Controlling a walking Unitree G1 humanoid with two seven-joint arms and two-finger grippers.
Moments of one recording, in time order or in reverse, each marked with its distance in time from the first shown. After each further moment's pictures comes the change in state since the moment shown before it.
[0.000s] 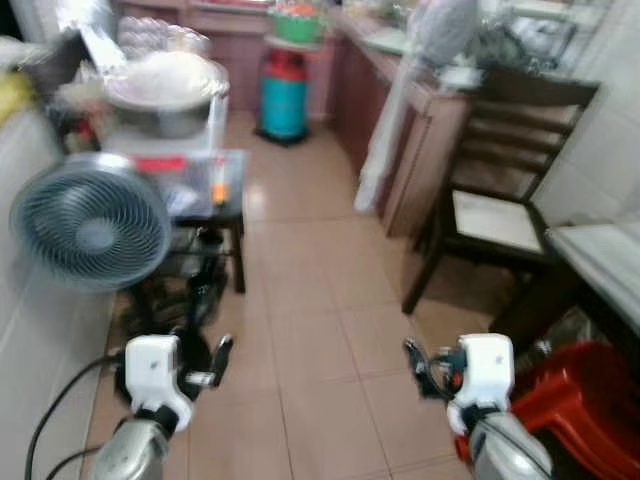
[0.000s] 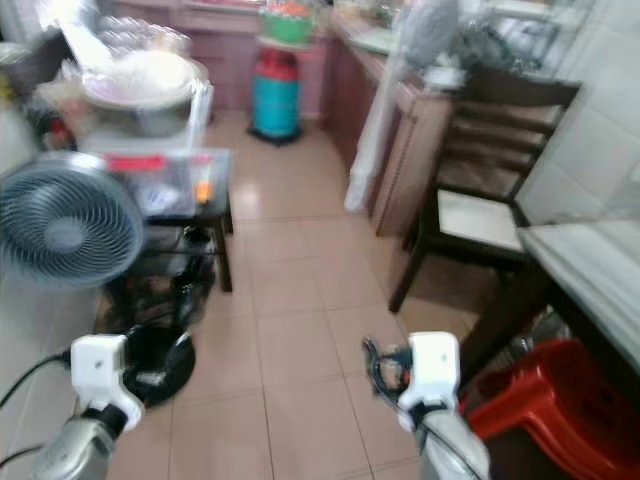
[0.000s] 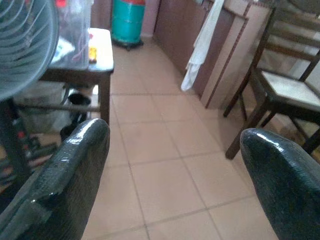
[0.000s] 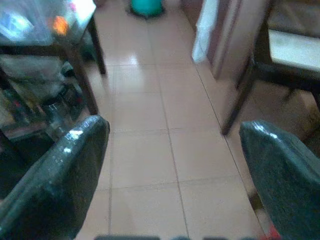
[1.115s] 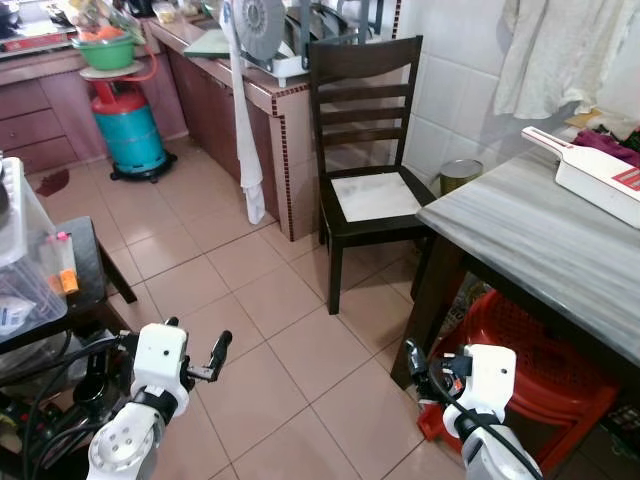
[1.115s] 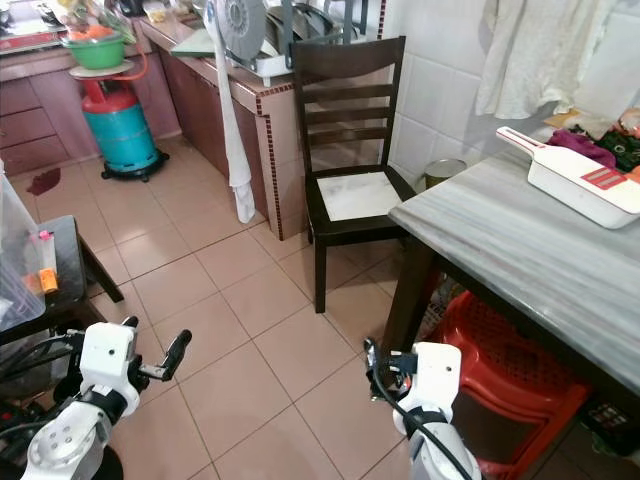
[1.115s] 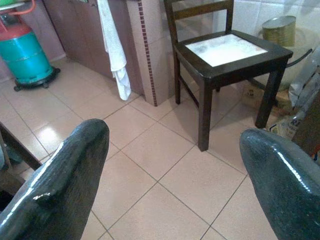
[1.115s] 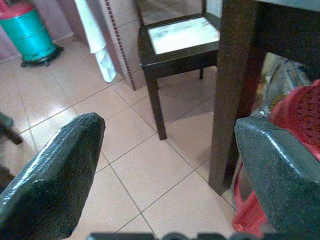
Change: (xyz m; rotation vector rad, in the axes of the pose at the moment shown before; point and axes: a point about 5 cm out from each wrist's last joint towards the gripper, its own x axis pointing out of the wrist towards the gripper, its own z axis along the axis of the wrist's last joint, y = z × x) left arm 0.011 0.009 0.010 0.230 0.037 -0.001; right arm -0.001 0.004 -0.003 0.117 -0.068 -0.060
